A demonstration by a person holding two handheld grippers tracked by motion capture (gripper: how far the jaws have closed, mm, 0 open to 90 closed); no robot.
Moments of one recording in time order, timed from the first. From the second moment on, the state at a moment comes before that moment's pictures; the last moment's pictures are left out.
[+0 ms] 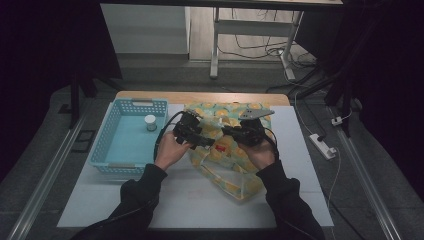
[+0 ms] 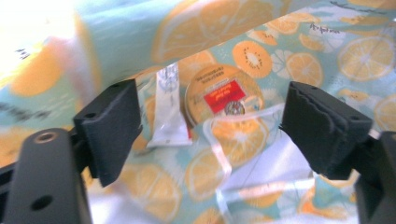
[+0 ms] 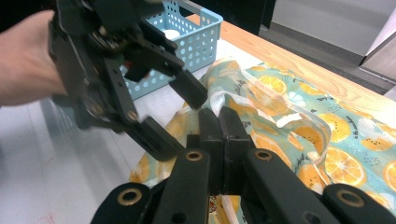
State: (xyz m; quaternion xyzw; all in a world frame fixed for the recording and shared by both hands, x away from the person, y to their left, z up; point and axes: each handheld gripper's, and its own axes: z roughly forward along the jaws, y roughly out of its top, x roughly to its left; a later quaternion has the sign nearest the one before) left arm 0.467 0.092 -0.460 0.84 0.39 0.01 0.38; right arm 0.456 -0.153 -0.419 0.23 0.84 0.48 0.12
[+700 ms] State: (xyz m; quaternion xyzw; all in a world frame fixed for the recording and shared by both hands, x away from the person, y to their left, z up) left arm 0.461 0.186 -0.445 0.81 0.43 0.07 0.39; right arm 0.456 -0.152 -0.420 0.23 0.84 0.48 0.12
